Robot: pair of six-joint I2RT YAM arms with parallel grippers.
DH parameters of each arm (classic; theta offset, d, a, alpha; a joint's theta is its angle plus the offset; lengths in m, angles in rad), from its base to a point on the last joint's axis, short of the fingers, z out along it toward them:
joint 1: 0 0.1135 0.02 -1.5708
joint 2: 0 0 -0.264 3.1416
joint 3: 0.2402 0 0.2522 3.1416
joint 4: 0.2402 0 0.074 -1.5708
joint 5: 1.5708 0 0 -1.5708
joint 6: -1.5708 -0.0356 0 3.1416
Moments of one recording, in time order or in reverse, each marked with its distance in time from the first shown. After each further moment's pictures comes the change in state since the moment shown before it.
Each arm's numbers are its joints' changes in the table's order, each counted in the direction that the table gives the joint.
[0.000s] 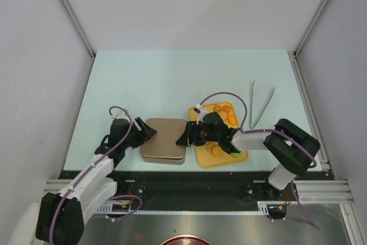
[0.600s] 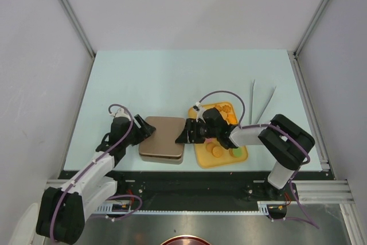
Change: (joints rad) left arm 0.003 0.042 0.006 -0.062 -0.048 -0.012; right arm -0.050 0.051 0.037 -0.017 -0.105 -0.038
